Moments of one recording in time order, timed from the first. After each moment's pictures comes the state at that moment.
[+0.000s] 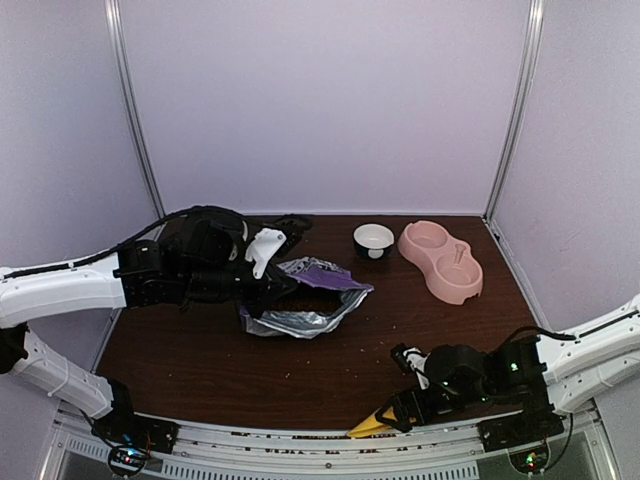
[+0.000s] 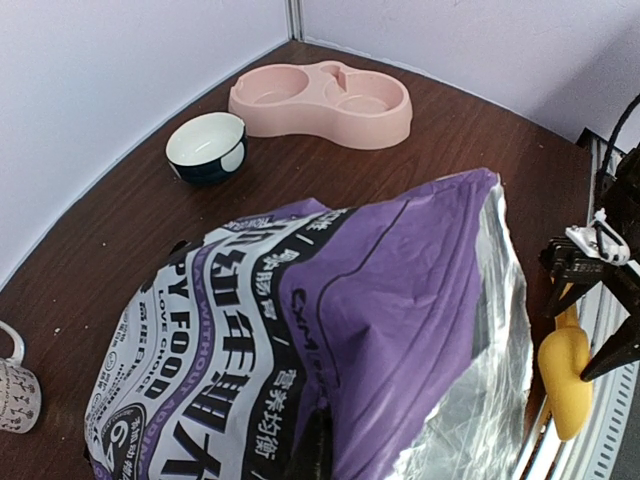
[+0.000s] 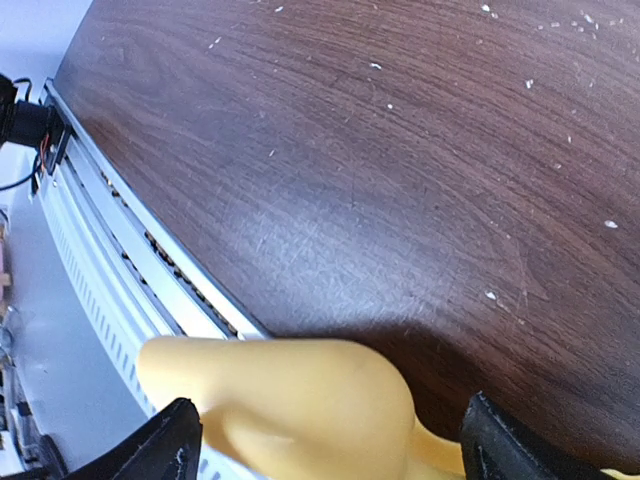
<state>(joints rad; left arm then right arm) -1.03 1.29 1.06 -0.33 -0.05 -0.02 1.36 1.10 0.44 -0.21 0.04 0.90</state>
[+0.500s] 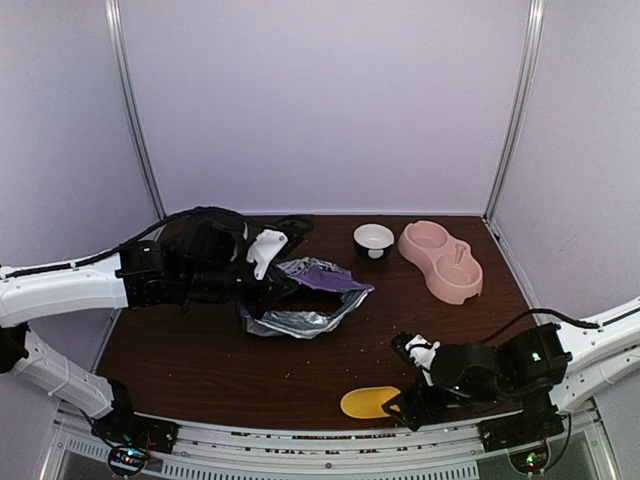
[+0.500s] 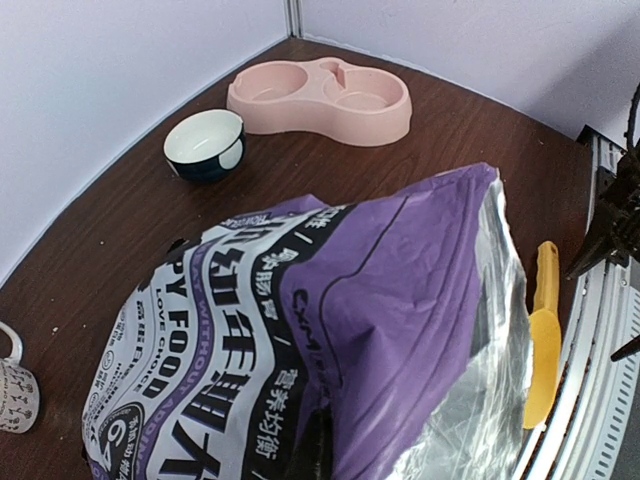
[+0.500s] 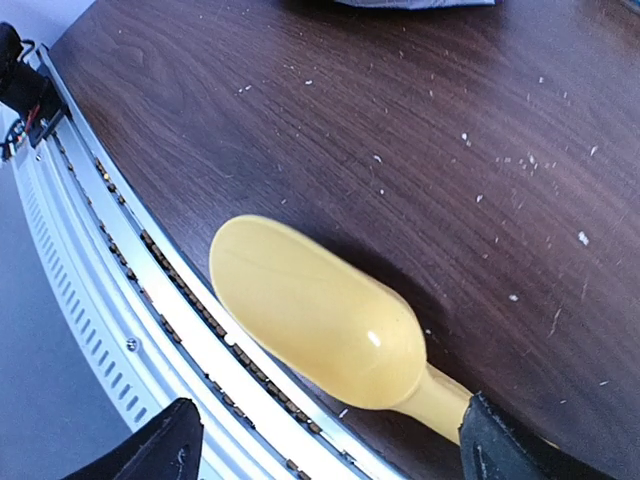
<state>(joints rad) -1.03 1.30 1.06 -0.33 -0.05 -0.01 1.48 1.03 0.62 -0.49 0.29 0.72</state>
